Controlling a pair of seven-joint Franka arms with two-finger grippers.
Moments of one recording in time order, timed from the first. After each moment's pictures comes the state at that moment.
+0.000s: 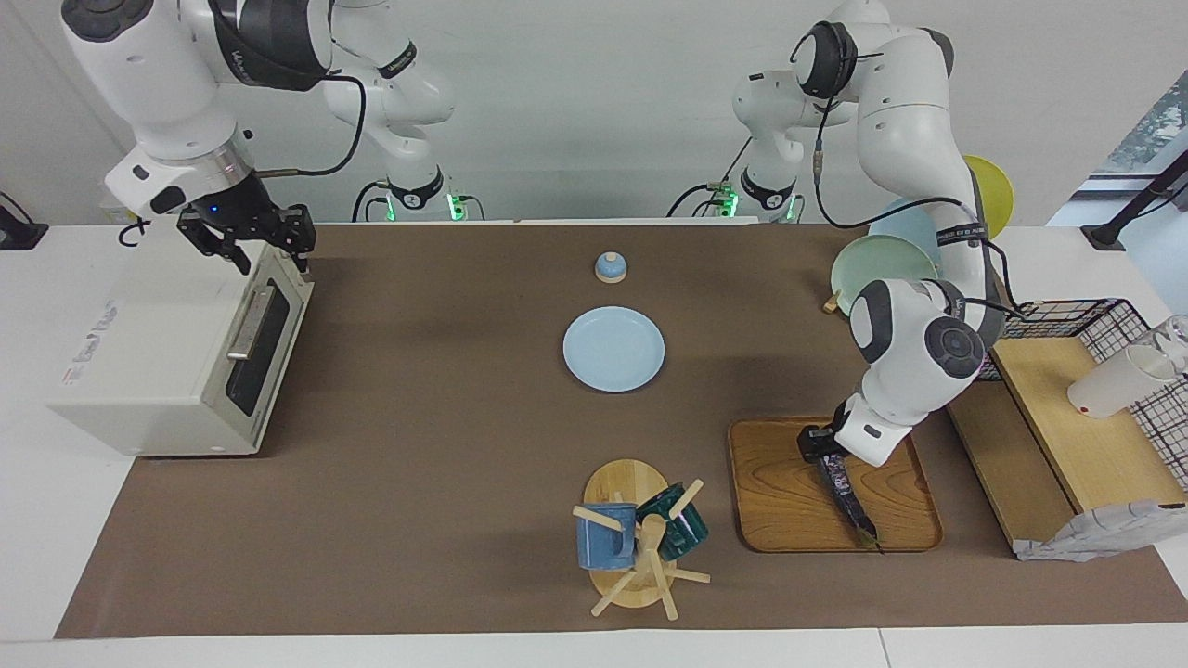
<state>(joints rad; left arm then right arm) -0.08 0.58 -0.07 -1.51 -0.05 2.08 -0.14 -0.07 -0.07 -0.01 -1.80 -0.06 1.74 -0.12</state>
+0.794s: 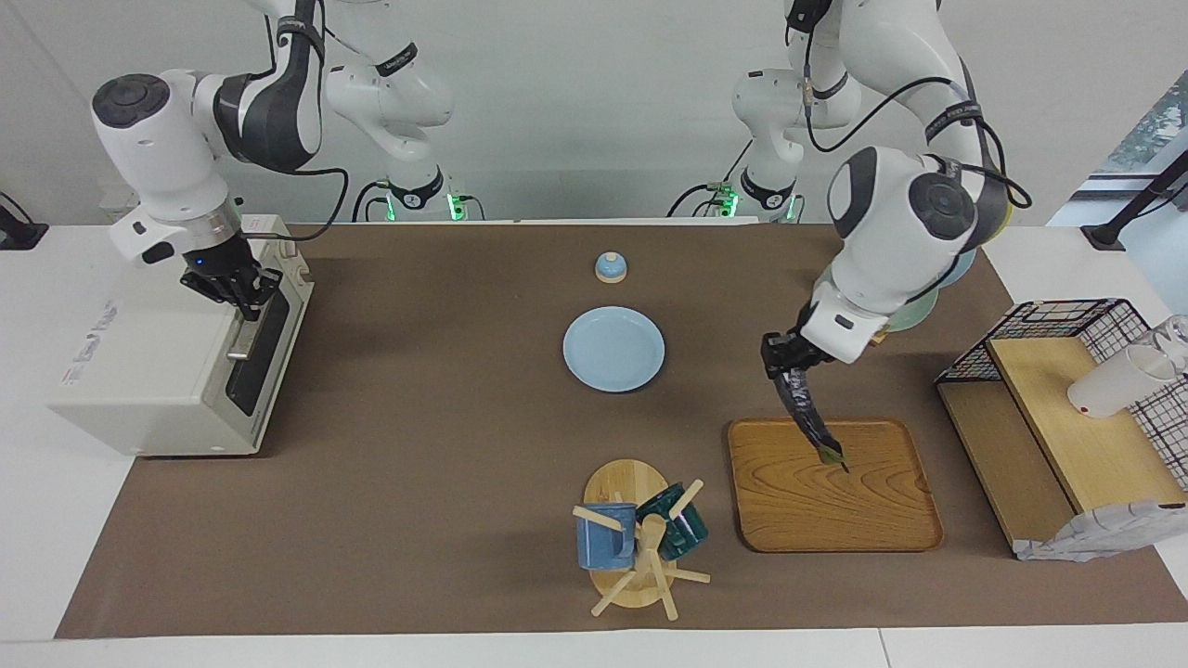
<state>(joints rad) -0.25 0.26 -0.10 -1.60 -0.15 1.83 -0.38 -0.17 -0.08 -0.01 -2.05 -0.12 2.01 -0.12</state>
